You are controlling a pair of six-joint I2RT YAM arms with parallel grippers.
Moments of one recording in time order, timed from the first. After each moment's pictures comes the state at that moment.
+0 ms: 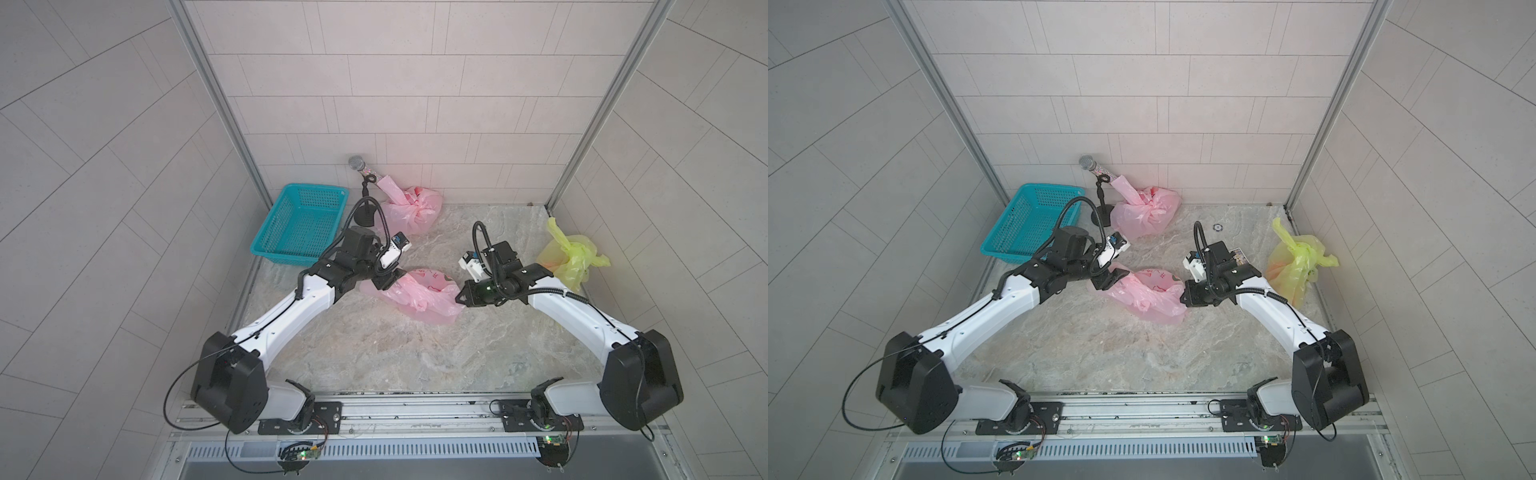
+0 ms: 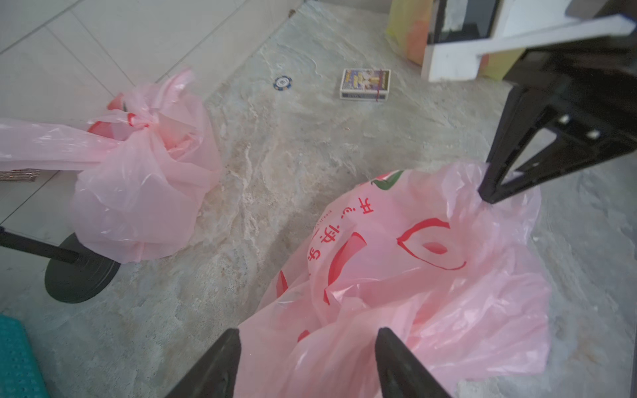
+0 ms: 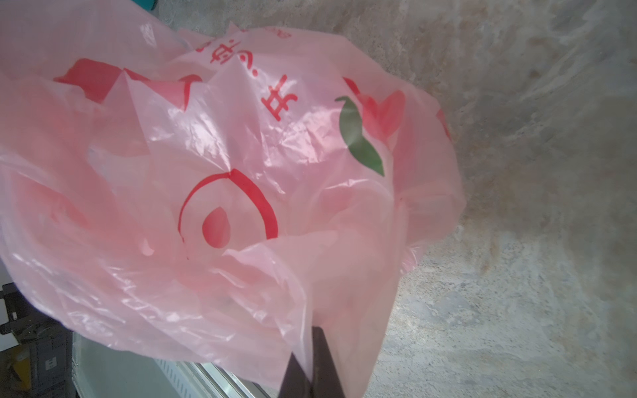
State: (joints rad) left arm -0.50 1.41 1.13 -0.42 0.34 0.45; right arm 0.33 1.35 0.97 -0.70 -0.48 0.26
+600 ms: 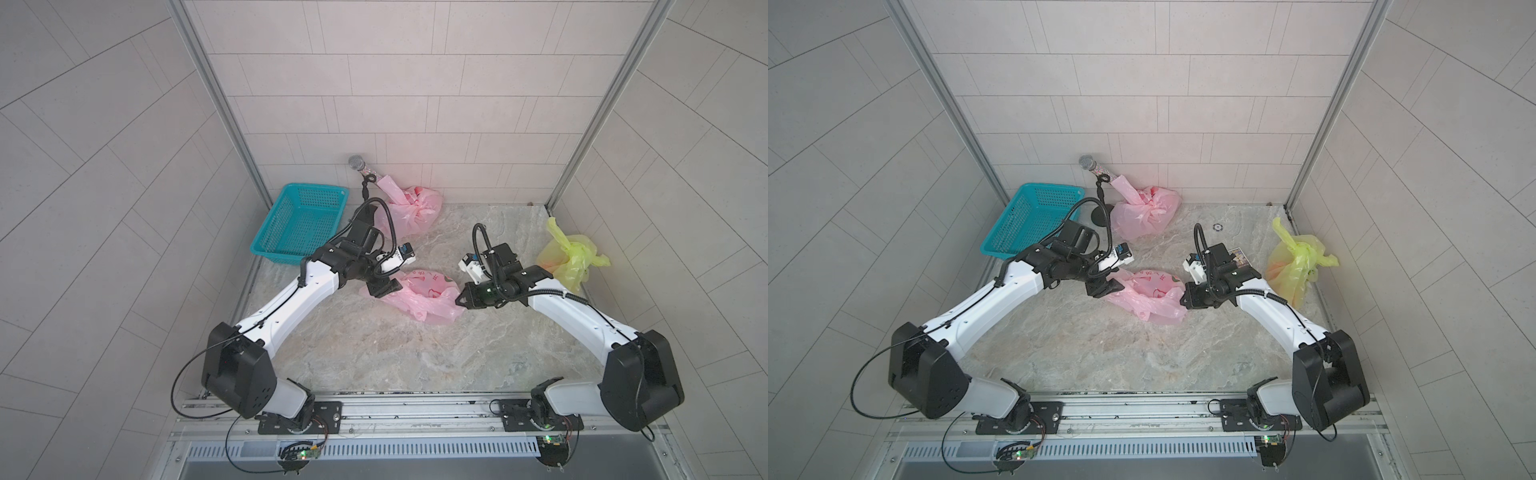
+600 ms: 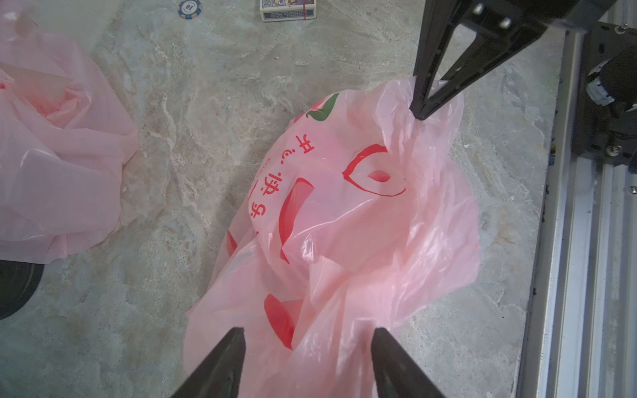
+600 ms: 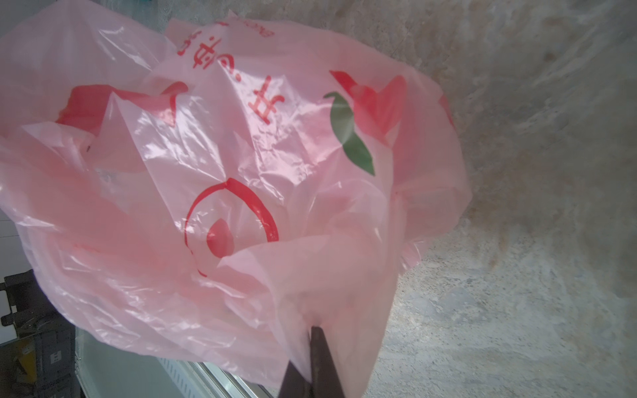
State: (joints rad) left arm -0.51 1.46 1.26 -0.78 0.42 0.63; right arm 0.33 1.35 0.95 -0.69 -0.49 0.26
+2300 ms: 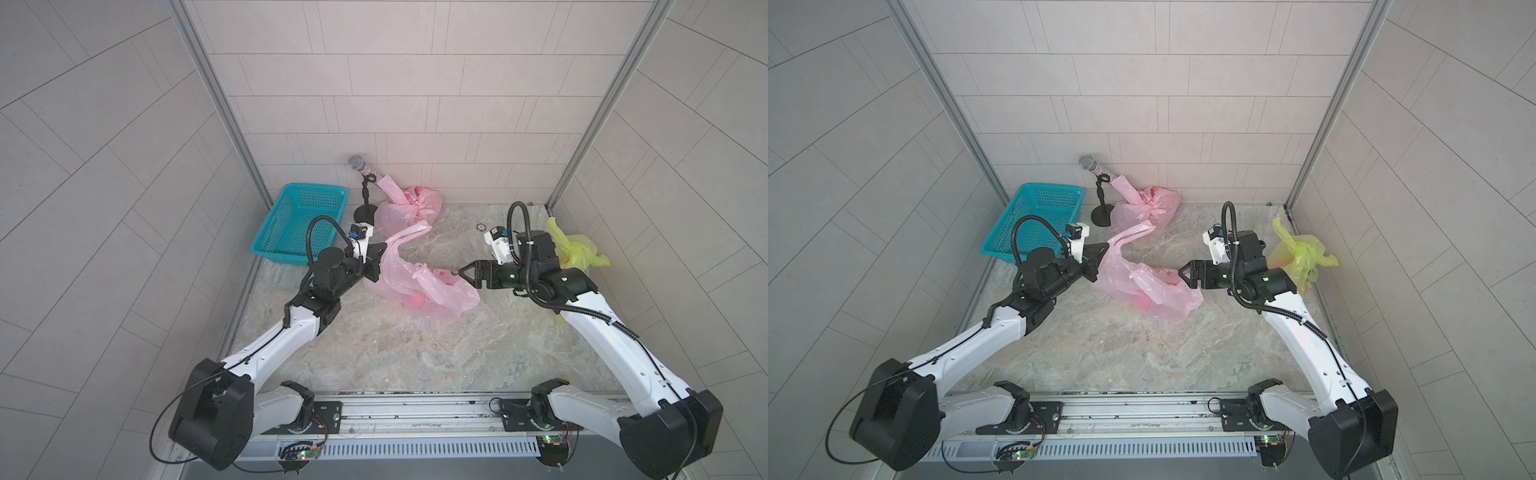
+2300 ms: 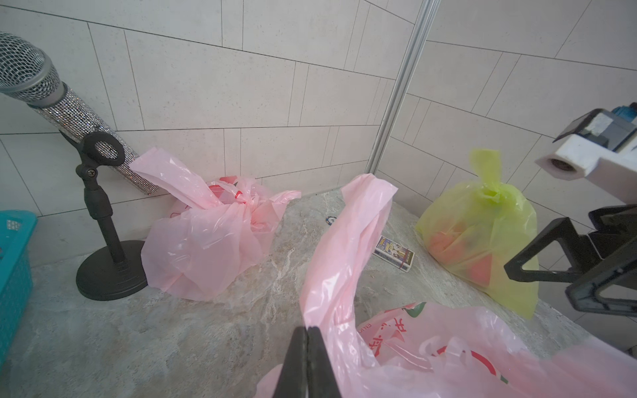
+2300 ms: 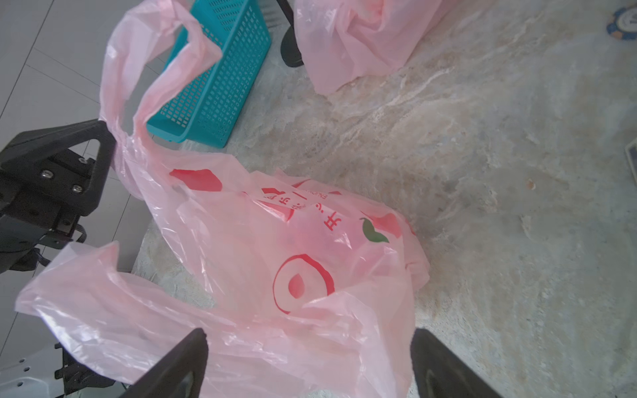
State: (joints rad) left arm -0.42 1.20 0.70 0.40 0.28 -0.14; right arm 0.28 1.14 1.07 -0.67 -0.43 0.30
